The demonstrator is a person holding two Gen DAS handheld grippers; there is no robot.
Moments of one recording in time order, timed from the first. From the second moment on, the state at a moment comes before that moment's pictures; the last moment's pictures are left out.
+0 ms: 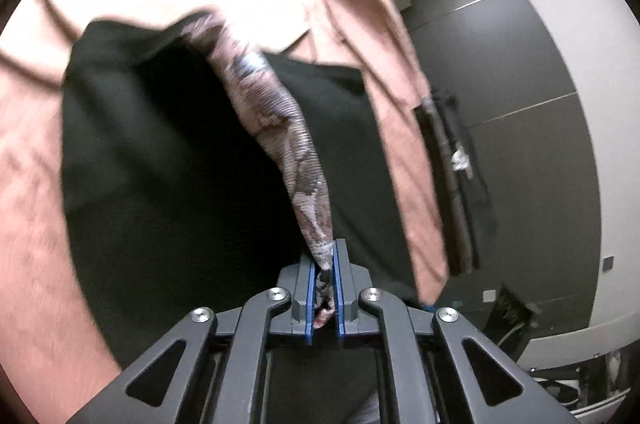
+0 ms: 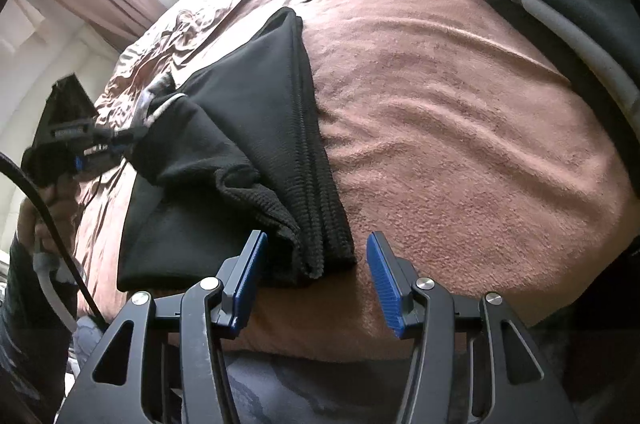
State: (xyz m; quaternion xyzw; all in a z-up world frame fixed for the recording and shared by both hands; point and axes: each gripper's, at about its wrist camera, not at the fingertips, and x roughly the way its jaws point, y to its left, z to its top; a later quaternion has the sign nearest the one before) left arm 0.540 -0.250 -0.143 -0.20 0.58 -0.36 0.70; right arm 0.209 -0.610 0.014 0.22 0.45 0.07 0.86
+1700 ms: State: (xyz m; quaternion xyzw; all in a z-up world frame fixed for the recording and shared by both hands) left arm 0.576 -0.381 -0.164 0.06 0.54 -0.32 0.77; right arm 0.219 -0.612 0.006 0.26 0.44 0.08 0.85
